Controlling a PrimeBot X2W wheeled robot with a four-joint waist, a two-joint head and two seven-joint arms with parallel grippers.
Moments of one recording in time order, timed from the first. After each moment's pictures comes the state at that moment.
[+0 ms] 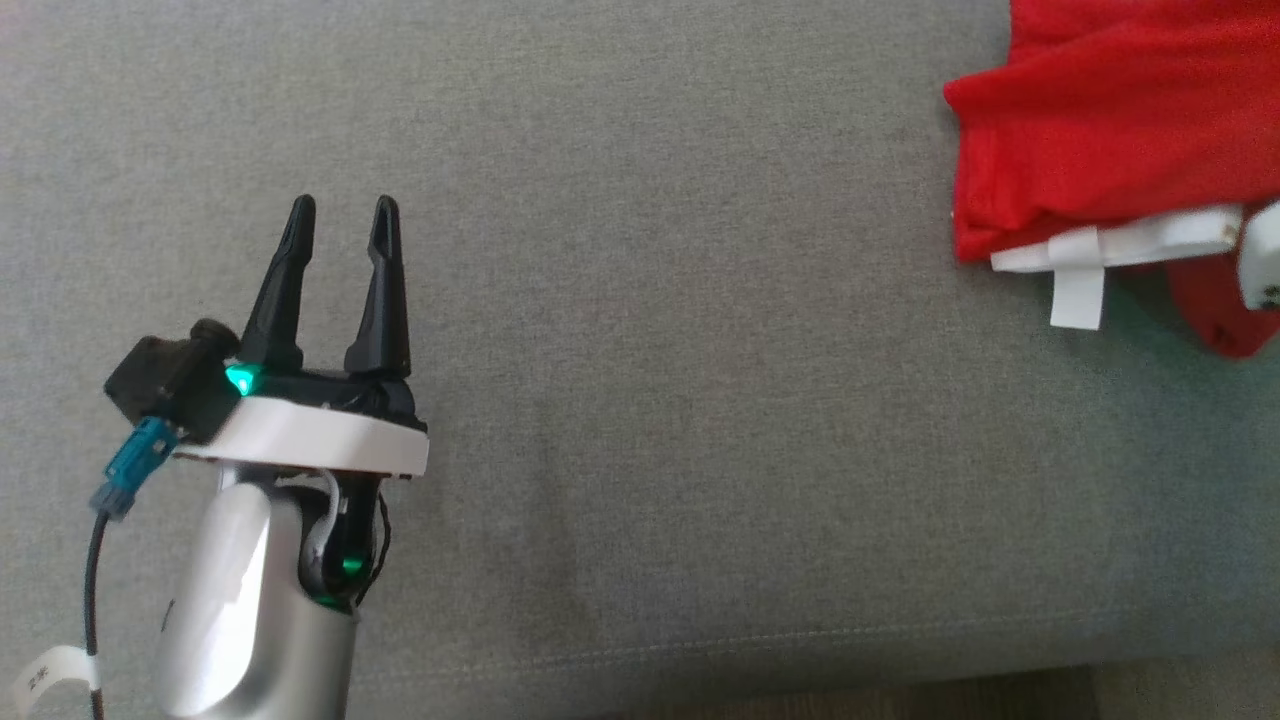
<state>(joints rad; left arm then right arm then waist) -0.29 0.04 -0.11 0.16 -0.31 -0.12 -0.26 -0.54 -0.36 -0.09 0.25 -0.18 0.13 0.13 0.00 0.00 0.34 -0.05</state>
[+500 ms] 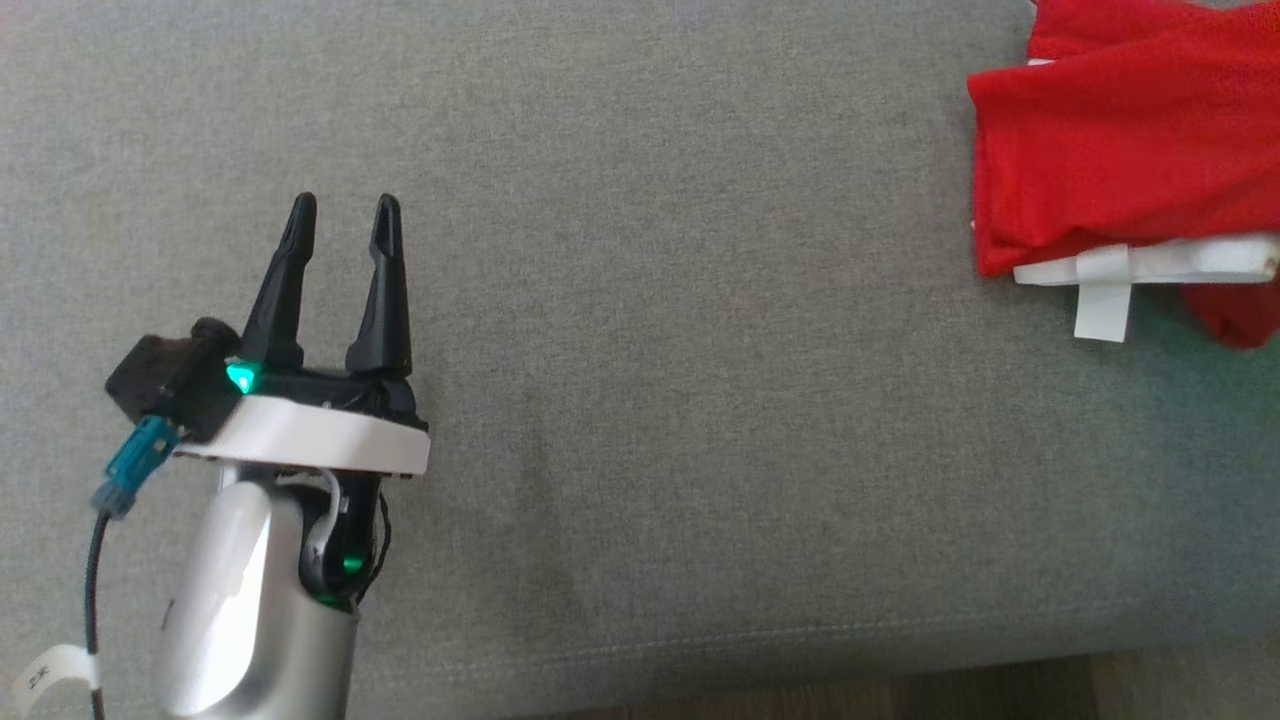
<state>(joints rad) -0.29 0.04 -0.11 0.16 -0.30 -0.12 -0.26 -0.47 -0.35 -0.19 0.17 -0.18 0.13 0.24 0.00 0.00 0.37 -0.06</state>
